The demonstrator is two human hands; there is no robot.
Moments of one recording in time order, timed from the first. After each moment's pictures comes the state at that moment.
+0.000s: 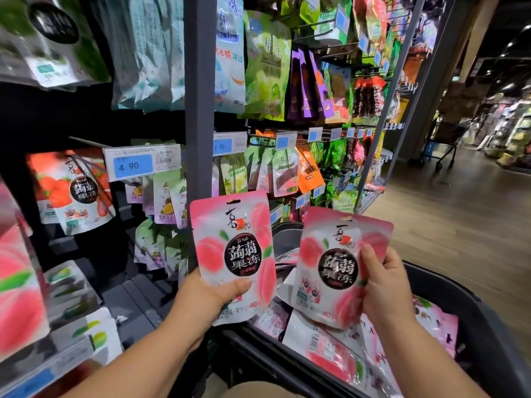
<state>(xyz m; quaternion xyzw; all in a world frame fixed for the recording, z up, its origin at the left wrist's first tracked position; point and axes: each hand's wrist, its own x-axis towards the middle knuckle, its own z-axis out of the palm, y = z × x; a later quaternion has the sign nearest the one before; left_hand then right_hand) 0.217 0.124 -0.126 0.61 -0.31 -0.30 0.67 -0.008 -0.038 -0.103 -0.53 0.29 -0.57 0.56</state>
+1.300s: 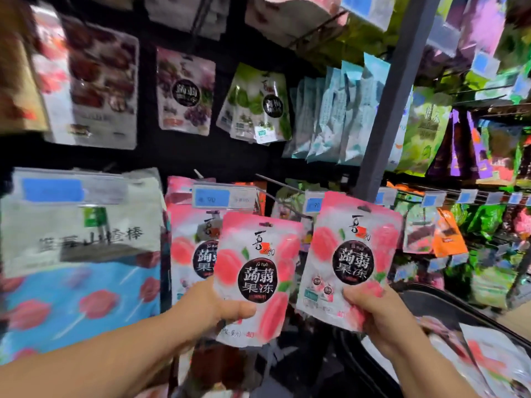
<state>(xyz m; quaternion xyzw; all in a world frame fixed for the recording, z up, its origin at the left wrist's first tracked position) 0.296 0.338 -0.076 0.70 -0.27 -0.24 0.62 0.154 0.083 -0.071 -0.62 0.09 -0.24 0.74</state>
